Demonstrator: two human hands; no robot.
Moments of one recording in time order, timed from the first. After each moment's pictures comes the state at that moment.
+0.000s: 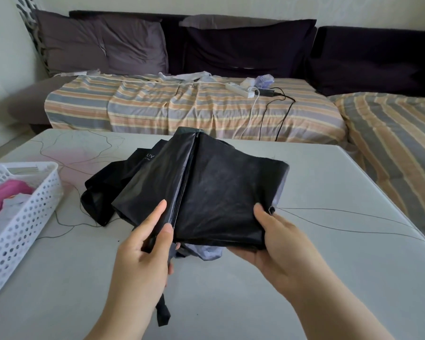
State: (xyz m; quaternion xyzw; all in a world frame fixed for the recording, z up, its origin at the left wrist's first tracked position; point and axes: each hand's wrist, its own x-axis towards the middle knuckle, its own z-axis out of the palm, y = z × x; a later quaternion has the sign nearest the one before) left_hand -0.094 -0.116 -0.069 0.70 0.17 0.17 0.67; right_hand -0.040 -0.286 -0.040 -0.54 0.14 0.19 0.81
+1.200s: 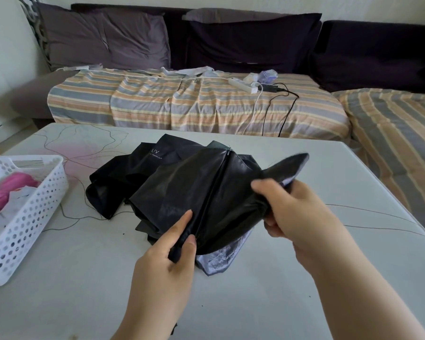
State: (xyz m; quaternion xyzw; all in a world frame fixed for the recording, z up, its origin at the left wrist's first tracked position) left_hand -0.107 -0.128 -0.083 0.80 0.16 0.13 0.56; right_hand -0.043 -0.284 0.005 -0.78 0.04 0.09 0.62
